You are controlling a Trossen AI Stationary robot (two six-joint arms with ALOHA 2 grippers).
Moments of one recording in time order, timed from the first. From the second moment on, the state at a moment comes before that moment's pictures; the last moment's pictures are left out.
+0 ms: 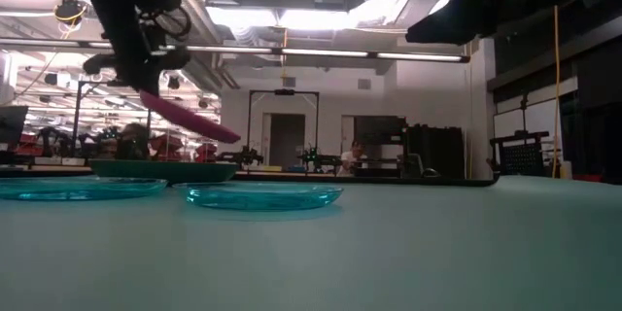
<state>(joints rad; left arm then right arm) 0.79 0.97 0.73 -0.68 -0.45 -0.56 0.11 0.99 0.53 0.15 0.29 -0.08</state>
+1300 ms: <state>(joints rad) 0.91 0.98 0.41 -0.40 -0.32 -0.57 0.11 0.99 0.53 0.15 0.29 -0.08</state>
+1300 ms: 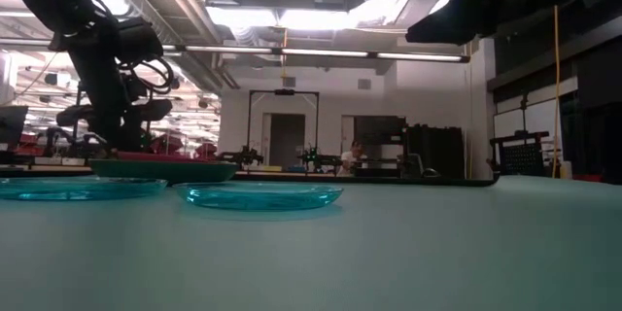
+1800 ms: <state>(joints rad) 0.91 0.97 0.41 -0.33 -0.21 -0.58 0.11 0.99 0.53 0.15 0.29 -0.08</state>
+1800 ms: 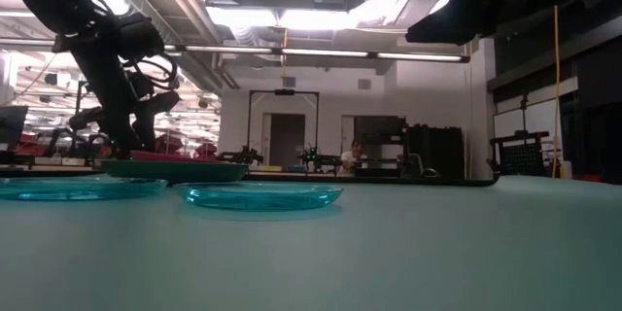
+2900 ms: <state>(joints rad) 0.68 0.67 0.41 -0.33 -0.06 -0.54 0.11 0.99 0.53 0.15 0.28 -0.08</state>
